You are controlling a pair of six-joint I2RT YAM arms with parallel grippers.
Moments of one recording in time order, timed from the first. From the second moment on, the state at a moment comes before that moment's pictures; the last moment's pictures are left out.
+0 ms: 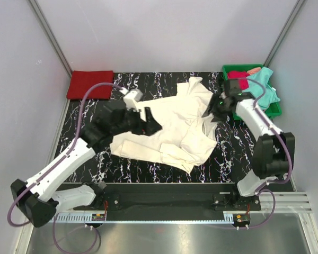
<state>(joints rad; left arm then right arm) -0.73 1.11 1.09 -0.42 0.23 -0.53 0.07 1.67 1.37 -0.75 -0.20 0.55</state>
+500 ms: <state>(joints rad) -0.22 1.03 0.82 -0.72 0.16 -0.57 0.58 1.57 1.08 -0.64 -0.24 0.61</state>
